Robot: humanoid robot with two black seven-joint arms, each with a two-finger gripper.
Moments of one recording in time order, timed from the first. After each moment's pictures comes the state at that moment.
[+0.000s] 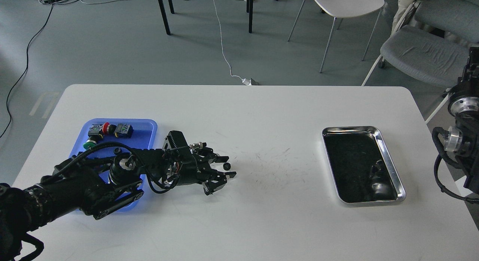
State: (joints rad) left arm -0.77 0.27 -0.15 -0.87 2.11 0.13 -0.49; right arm 0.86 -0.45 0.28 0.35 -0.05 -0.30 0.49
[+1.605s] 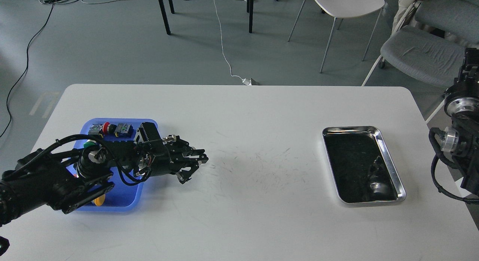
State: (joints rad) left arm -0.79 0.47 -0.16 -0.93 2.15 0.16 -0.49; right arm 0.86 -0.44 0.28 0.35 -0.05 -0.30 0.49
